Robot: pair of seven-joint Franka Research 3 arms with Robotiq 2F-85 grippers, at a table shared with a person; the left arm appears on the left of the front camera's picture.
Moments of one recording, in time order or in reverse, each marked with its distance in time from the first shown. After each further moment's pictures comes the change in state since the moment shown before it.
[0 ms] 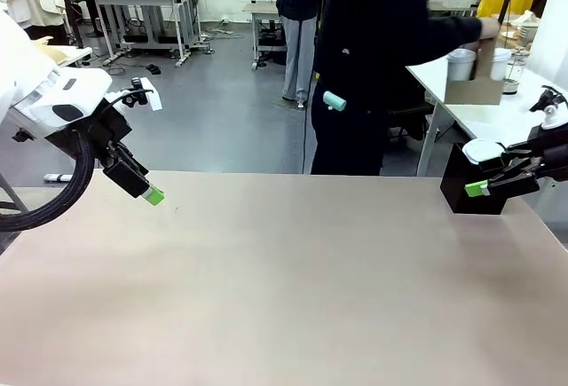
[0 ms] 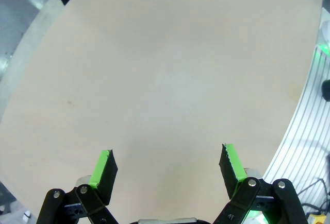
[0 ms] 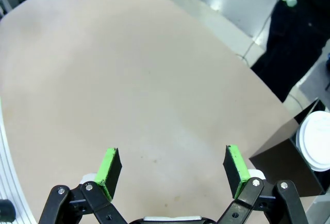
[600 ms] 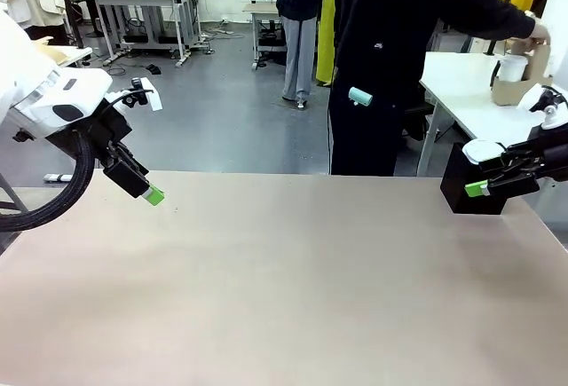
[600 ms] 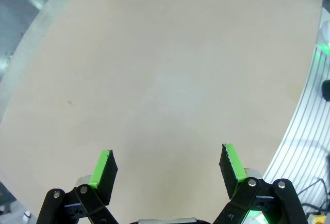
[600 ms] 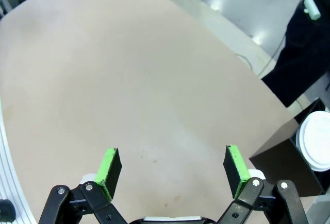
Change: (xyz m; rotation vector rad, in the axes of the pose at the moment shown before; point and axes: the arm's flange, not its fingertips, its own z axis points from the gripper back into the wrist) left arm 0.000 0.000 0.000 0.000 0.000 0.000; right arm 0.000 0.000 0.000 0.000 0.000 0.000
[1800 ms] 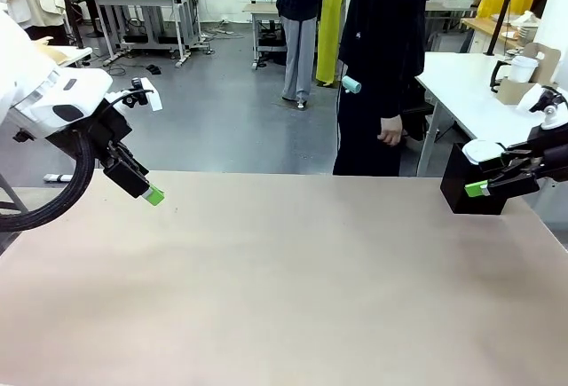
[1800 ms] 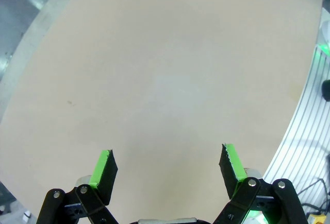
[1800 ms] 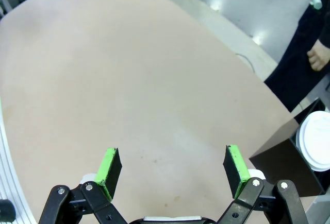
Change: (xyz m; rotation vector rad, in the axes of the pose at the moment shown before) left arm 0.000 0.000 0.000 0.000 0.000 0.000; right arm 0.000 0.000 0.000 0.000 0.000 0.000
